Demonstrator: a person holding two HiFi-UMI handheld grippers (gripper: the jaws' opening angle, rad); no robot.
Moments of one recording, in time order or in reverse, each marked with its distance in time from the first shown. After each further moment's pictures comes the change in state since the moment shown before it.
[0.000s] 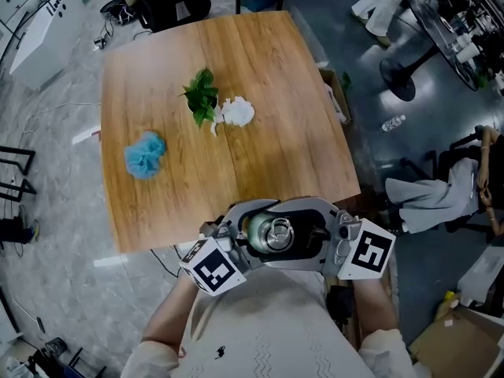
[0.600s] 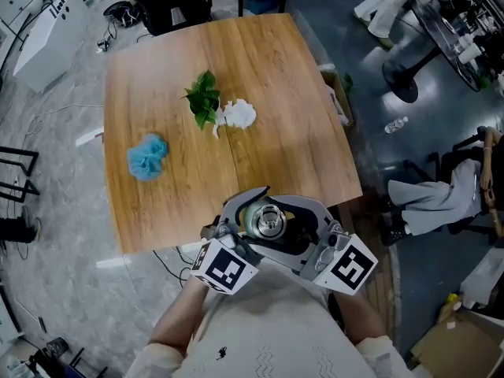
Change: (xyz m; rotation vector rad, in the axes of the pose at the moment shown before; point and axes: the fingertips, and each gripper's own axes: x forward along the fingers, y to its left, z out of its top) left arm 0.000 0.040 -0.011 -0.015 0.073 0.288; right arm 0.006 -0.030 -0.004 0.006 -0.089 -0.352
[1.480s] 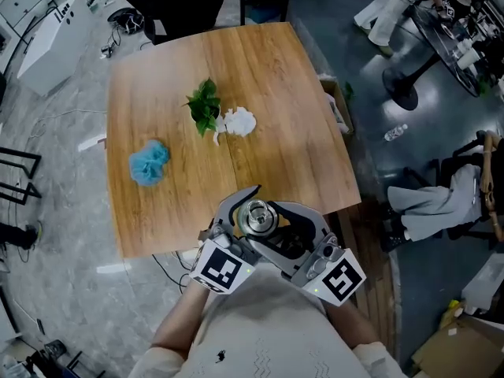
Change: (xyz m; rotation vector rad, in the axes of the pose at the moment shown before) left arm -0.002 0.017 0.007 -0.068 -0.025 0.095; right arm -0.010 -0.009 0.012 -0.017 -0.128 -0.173
